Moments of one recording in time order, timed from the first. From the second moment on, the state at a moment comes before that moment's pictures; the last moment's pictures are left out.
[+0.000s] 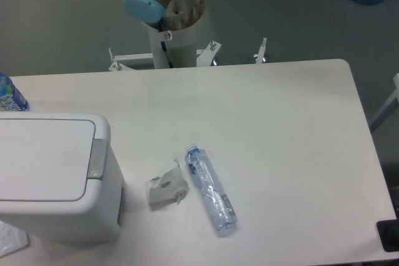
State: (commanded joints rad) arm 3.22 -1.45 -1.54 -1.34 1.58 1.86
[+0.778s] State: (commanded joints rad) arm 3.08 -1.45 -1.56 -1.34 1.34 1.37
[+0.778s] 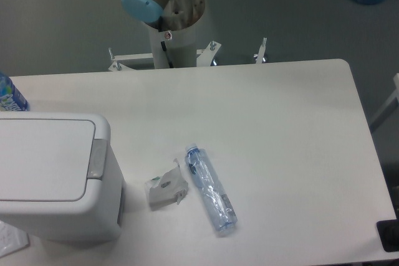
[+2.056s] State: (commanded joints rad) arm 2.64 -1.55 -1.56 -1.17 1.21 0.29
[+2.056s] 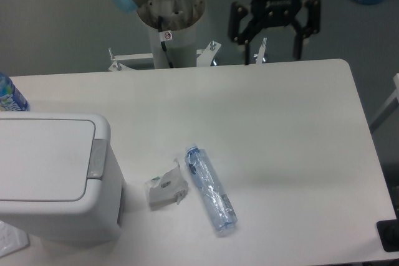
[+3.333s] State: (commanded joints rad) arm 2.32 -1.75 -1.54 -0.97 1.20 0.07
